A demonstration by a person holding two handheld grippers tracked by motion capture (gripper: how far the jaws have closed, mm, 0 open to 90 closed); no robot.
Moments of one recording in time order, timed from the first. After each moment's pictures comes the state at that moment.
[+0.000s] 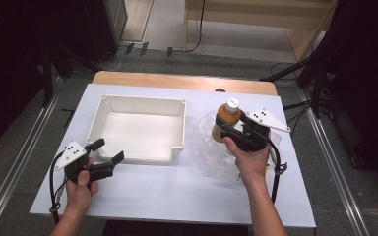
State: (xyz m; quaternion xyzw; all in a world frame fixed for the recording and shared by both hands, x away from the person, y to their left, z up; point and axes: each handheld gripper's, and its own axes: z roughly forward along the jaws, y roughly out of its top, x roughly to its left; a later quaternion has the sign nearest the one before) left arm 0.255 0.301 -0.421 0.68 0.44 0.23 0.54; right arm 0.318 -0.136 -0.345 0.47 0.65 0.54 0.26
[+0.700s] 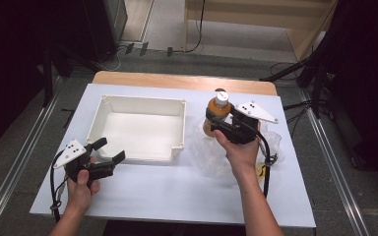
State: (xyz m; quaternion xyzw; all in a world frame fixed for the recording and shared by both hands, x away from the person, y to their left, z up) left arm 0.258 0.300 -0.420 0.68 0.43 0.22 0.55; right arm 0.335 -0.112 -0.340 0.46 0.65 0.55 0.25
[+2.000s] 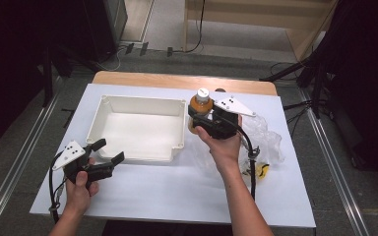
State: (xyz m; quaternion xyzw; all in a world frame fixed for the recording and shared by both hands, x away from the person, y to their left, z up) left arm 0.254 0.301 -0.419 0.69 0.42 0.22 0.55; right arm 0.347 -0.071 -0.341 0.44 0.66 0.56 0.24
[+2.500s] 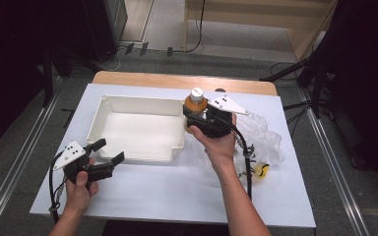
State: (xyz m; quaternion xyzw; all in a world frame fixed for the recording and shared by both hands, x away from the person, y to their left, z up) left arm 0.255 0.301 -0.419 0.69 0.42 0.22 0.55; right arm 0.352 -0.058 -0.342 0.43 0.67 0.55 0.24
